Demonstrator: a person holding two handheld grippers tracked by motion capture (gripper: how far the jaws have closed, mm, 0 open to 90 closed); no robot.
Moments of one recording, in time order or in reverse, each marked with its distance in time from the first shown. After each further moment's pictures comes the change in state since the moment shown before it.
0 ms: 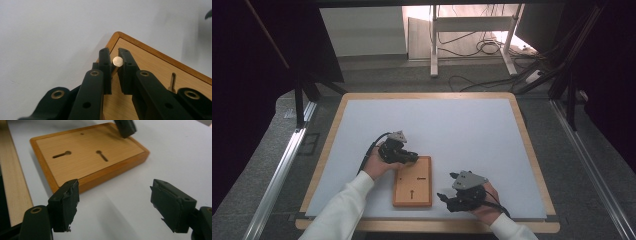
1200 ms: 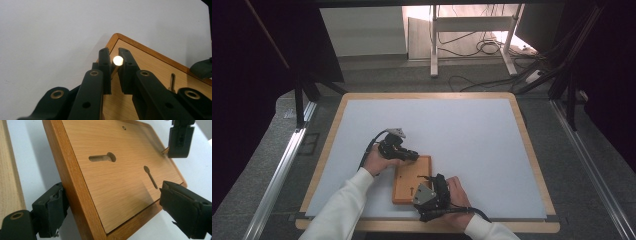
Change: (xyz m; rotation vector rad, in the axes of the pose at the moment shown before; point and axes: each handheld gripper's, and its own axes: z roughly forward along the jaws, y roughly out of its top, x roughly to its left) left arm 0.013 0.003 0.001 0.005 -0.072 -0.084; right arm 0.065 0.033 0.061 0.165 -0.085 -0.342
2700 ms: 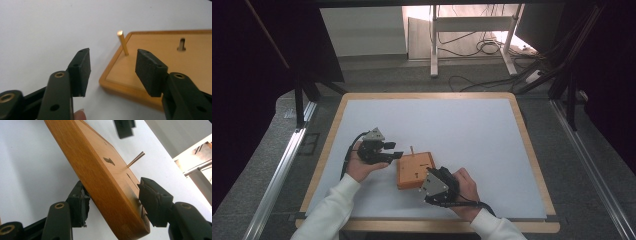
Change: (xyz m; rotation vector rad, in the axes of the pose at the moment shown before) left arm -0.019 -0.036 -0.058 -0.159 0.283 0.029; right arm -0.031 0.009 -0.032 -0.100 -0.108 -0.004
